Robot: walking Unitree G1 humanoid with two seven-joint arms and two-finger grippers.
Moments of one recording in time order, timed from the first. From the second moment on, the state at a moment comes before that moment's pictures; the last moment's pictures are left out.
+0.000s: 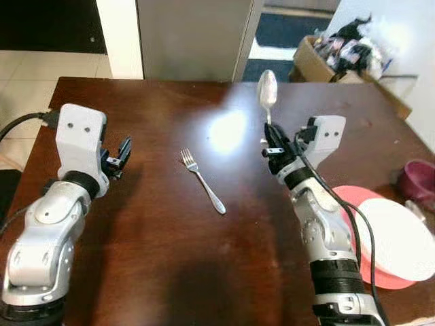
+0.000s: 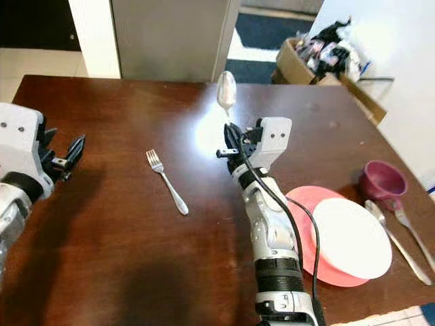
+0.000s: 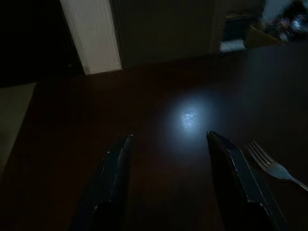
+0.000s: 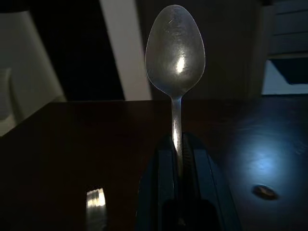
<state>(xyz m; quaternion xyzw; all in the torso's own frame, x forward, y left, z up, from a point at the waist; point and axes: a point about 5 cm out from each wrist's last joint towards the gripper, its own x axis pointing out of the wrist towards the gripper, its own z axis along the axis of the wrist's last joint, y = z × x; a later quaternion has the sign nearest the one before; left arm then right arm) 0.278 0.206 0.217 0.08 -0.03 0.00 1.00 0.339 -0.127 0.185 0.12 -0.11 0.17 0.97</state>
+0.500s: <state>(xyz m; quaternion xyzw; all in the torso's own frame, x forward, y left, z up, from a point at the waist) 0.284 0.204 0.211 0.07 -0.04 0.02 1.00 0.328 -0.127 0.179 0.15 -0.10 0.13 0.98</state>
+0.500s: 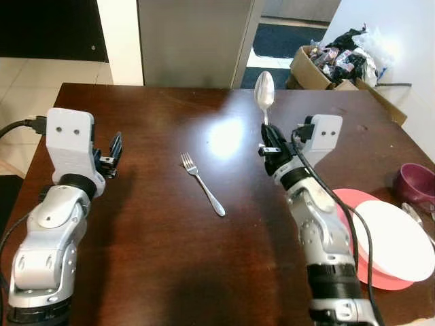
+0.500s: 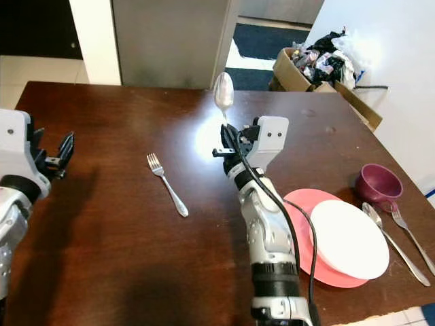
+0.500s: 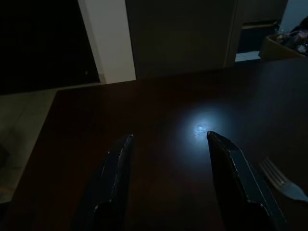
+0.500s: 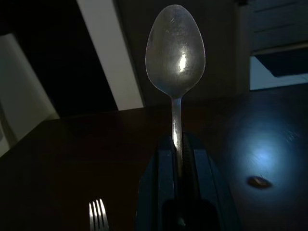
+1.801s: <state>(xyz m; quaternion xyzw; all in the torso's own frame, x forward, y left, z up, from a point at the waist) 0.290 0.189 0.202 0.09 -0.06 -0.01 0.99 0.300 -0.124 0.158 0.15 -0.09 0.15 0.97</state>
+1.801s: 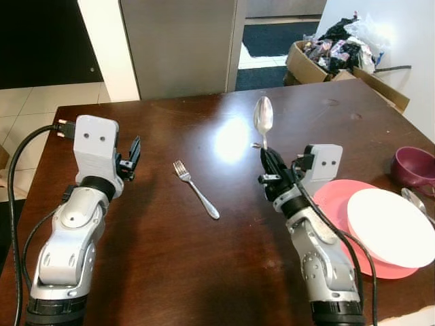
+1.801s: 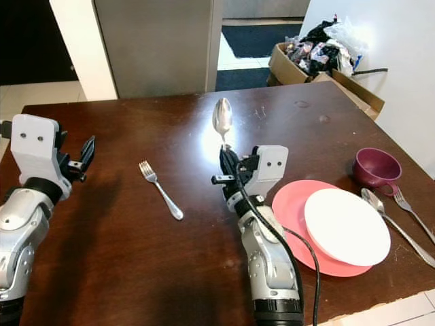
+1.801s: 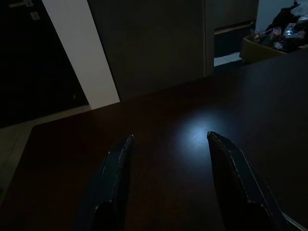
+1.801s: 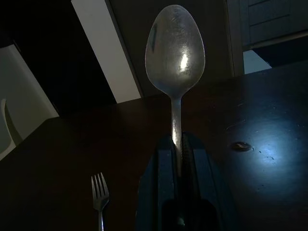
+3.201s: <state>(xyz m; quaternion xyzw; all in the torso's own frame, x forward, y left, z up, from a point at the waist) 0.290 0.184 0.205 0.10 -0.07 -0.02 0.99 0.310 -0.119 0.158 0.15 -0.08 0.14 0.97</state>
